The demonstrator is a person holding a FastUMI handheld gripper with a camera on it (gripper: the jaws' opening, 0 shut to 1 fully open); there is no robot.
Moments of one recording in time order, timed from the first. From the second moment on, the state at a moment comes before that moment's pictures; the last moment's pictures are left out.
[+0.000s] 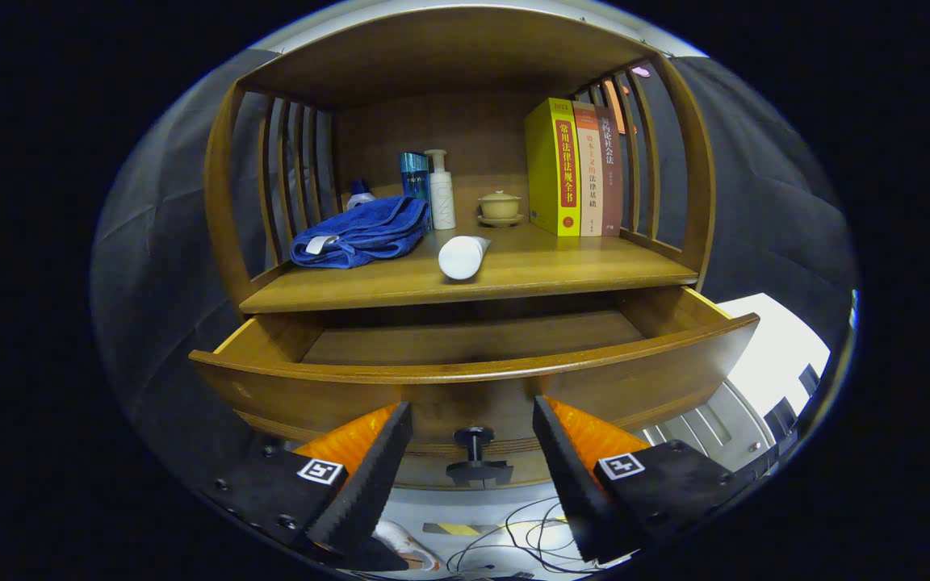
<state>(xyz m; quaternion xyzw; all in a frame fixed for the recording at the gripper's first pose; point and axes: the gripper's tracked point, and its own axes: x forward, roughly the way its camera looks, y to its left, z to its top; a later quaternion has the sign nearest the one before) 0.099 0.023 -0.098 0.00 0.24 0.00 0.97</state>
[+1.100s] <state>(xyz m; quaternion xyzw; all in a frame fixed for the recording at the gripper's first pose) 0.175 0.027 -0.095 0.02 0.20 0.00 0.98</state>
